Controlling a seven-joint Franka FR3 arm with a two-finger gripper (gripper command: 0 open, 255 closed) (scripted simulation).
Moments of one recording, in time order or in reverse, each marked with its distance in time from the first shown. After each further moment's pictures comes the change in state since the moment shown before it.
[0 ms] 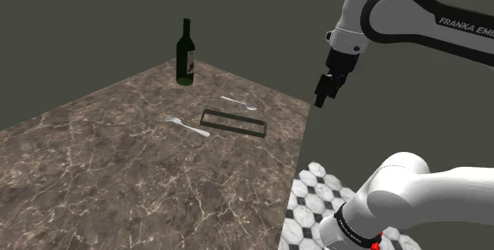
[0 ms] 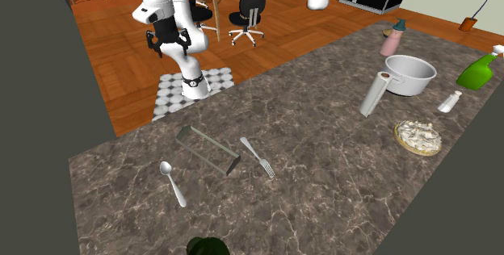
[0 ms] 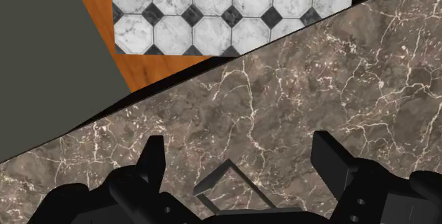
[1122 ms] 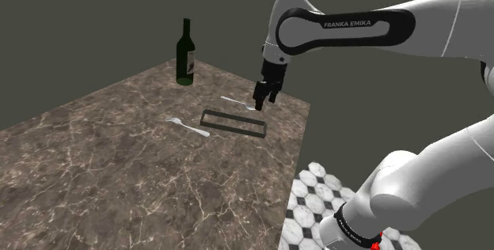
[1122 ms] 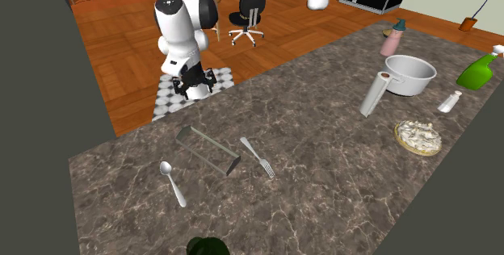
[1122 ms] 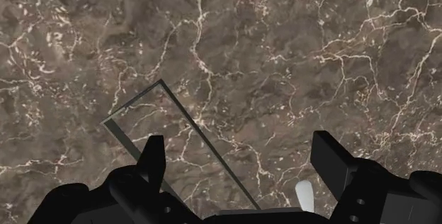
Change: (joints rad) arm 0.084 0.518 0.046 0.162 0.109 0.339 -0.028
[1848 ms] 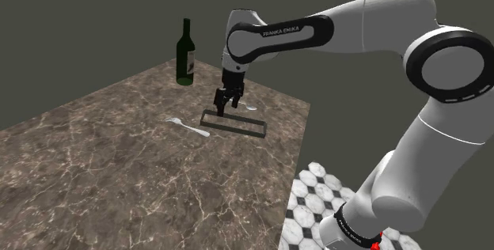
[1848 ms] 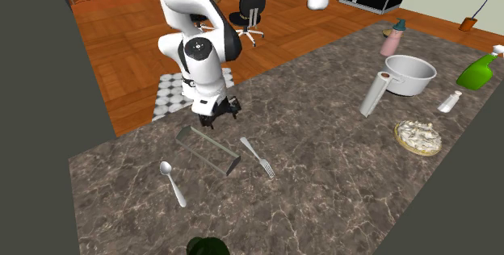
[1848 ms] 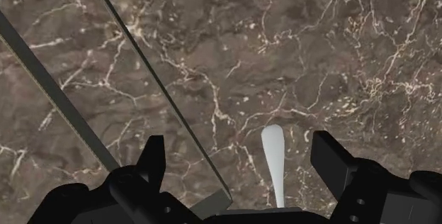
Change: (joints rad) arm 0.051 0.397 0.045 0.273 0.054 0.117 -0.031
